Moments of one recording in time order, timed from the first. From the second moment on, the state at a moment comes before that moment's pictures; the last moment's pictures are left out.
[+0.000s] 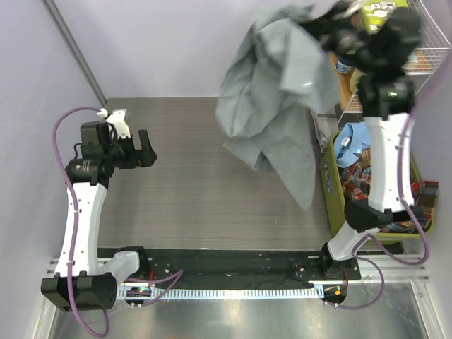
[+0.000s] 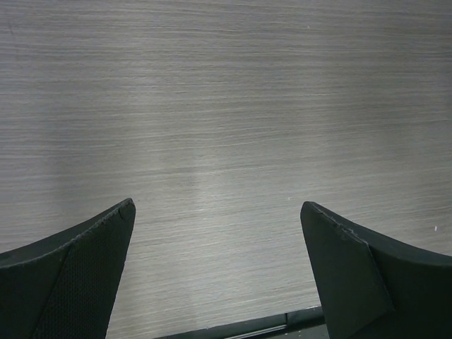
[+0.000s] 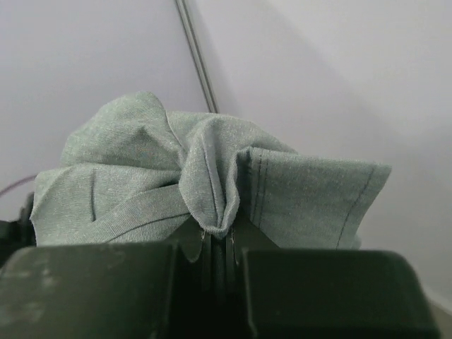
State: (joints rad) left arm 0.05 1.07 1.25 -0.86 0.26 -0.08; right arm 0.09 1.65 2.46 -0.39 -0.73 0.49
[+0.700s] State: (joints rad) left arm 0.08 1.05 1.27 -0.87 0.27 -0.08; right arm 0.74 1.65 2.25 -0.59 -0.03 -0.05
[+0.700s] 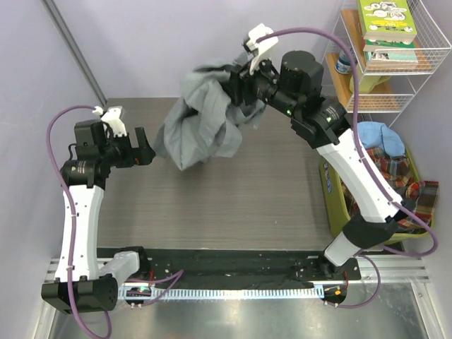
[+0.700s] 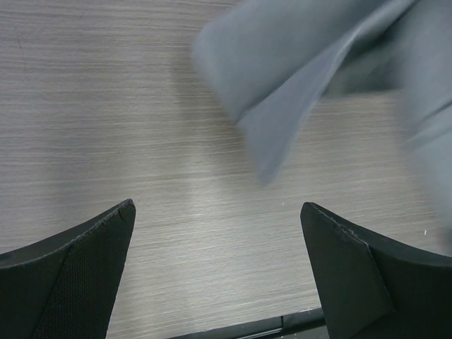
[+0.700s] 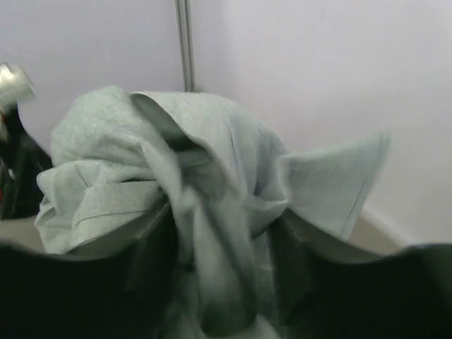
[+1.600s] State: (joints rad) left arm -0.15 1.40 1.05 -0.86 0.37 0.51; right arm 0.50 1.72 1.33 -0.66 -0.41 0.00
